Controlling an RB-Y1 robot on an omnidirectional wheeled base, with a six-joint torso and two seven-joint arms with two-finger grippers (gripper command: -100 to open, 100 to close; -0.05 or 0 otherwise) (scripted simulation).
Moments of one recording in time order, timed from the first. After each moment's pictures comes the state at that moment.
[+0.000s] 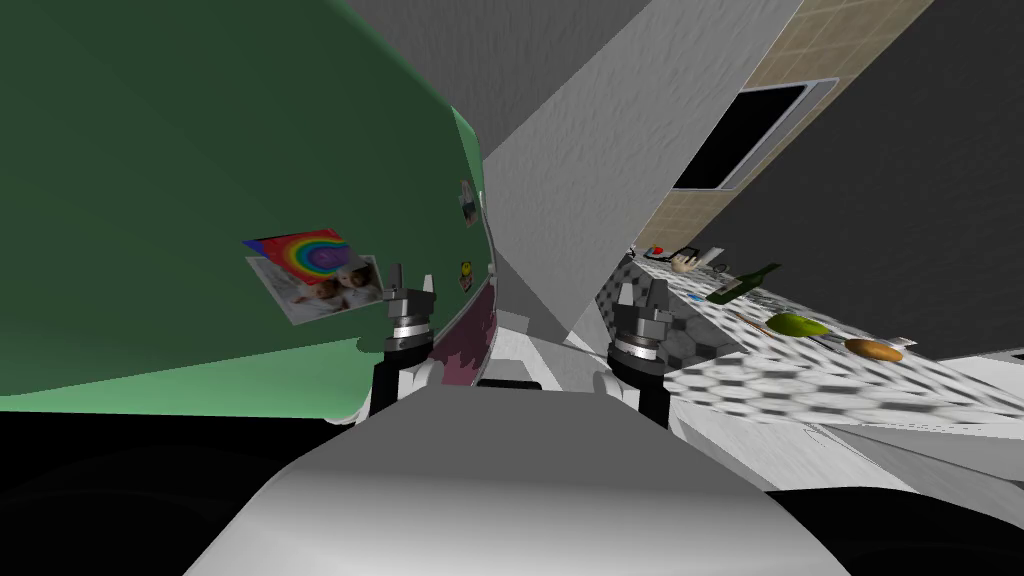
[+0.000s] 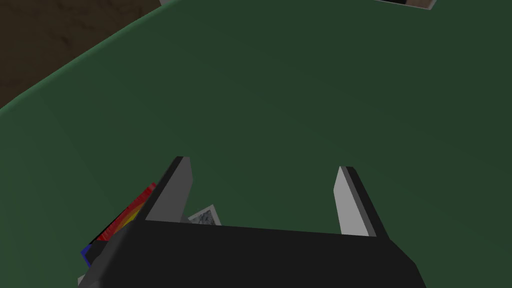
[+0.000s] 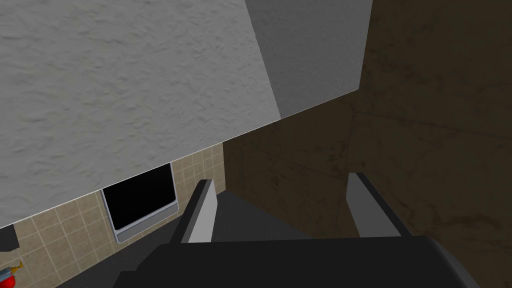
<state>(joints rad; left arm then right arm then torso) 0.54 -0.02 -0.04 -2.39 0.10 -0.40 0.07 0.54 -0.03 -0.07 -2.34 -0.03 -0.59 0.04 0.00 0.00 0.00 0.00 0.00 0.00</state>
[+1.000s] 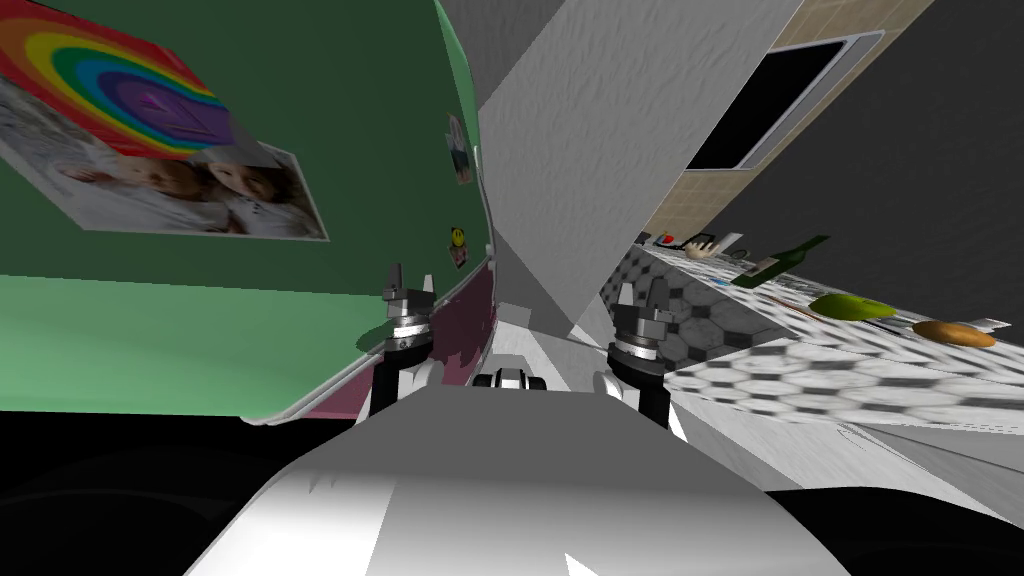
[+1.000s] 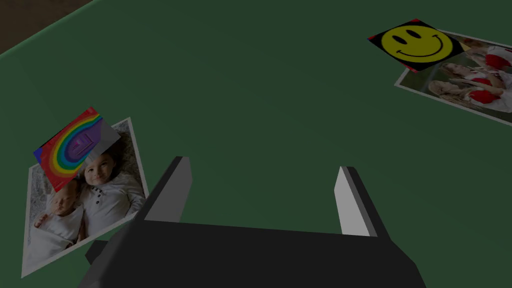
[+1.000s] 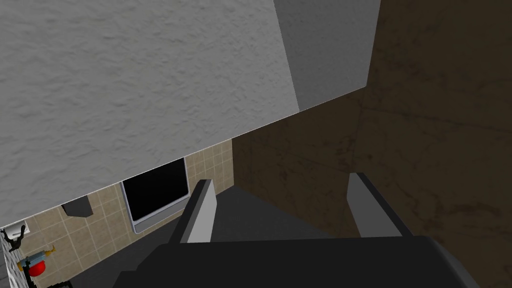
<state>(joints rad) 0.54 -0.02 -0.04 -2.39 0.10 -0.40 0.07 0.54 -0.03 -0.07 -2.34 -0.03 -0.59 0.04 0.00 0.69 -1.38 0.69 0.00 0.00</state>
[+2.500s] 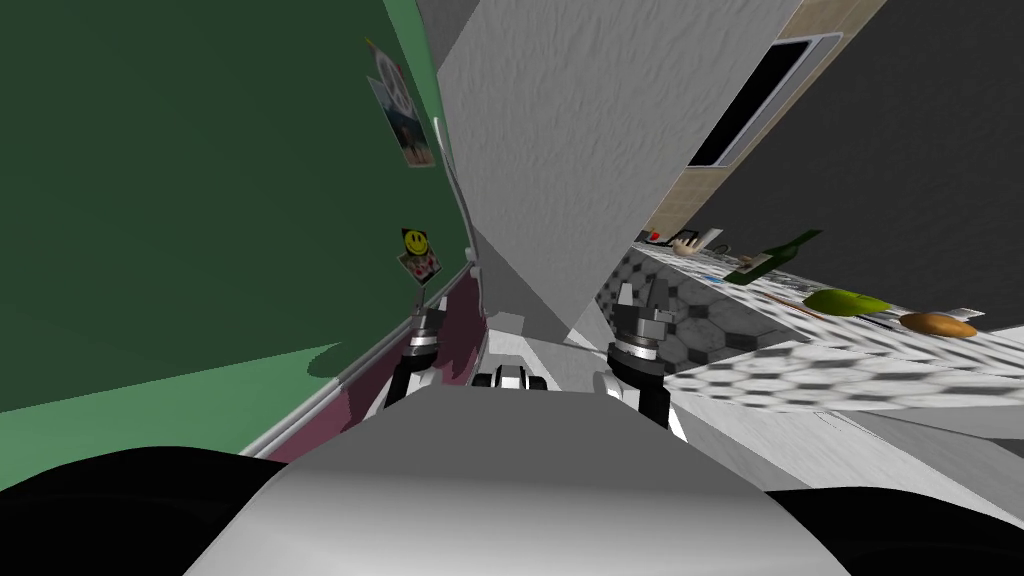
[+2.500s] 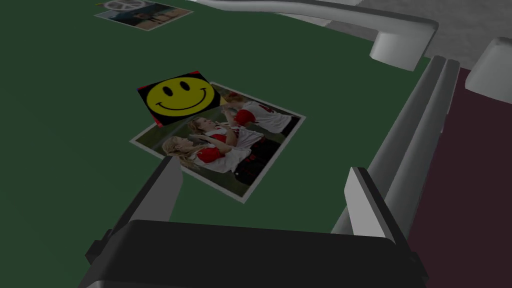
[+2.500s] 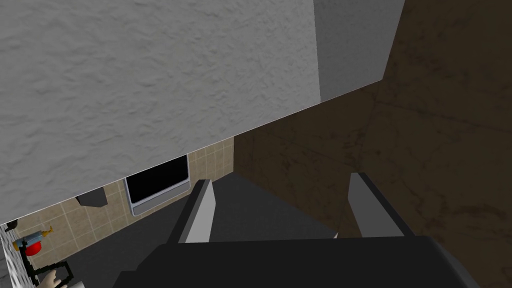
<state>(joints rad) 0.50 0.17 -0.03 -2.04 0.17 -0.57 0.15 0.54 -0.03 -0.07 -2.34 -0.03 -0.59 0.04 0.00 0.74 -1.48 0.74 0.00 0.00</state>
